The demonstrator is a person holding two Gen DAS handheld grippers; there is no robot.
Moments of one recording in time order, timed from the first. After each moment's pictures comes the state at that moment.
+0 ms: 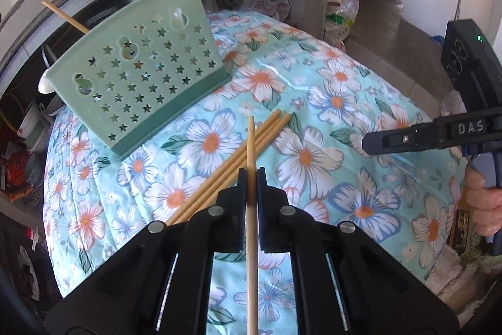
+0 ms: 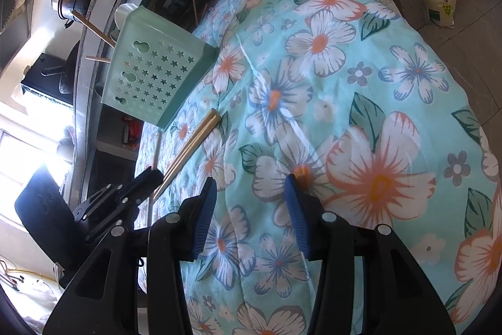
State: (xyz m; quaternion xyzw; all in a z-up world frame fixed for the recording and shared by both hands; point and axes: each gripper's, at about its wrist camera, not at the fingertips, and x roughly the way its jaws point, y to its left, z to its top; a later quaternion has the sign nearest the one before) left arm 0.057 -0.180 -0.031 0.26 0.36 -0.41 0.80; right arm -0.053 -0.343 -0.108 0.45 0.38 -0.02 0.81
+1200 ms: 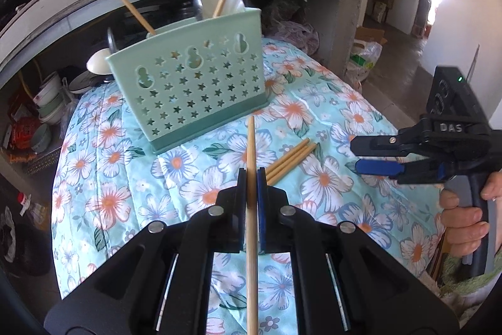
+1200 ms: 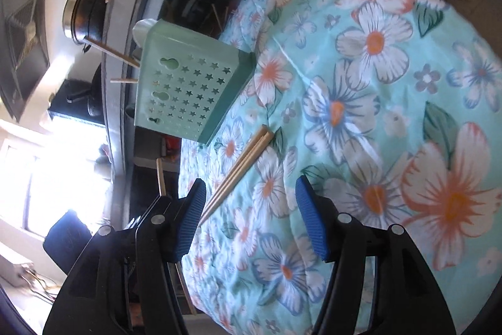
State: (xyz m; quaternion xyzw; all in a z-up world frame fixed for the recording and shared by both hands) left arm 0.070 -0.136 0.000 0.16 0.35 -0.37 0.84; right arm -0.021 -0.342 -0.106 0.54 0.34 0.05 0.77
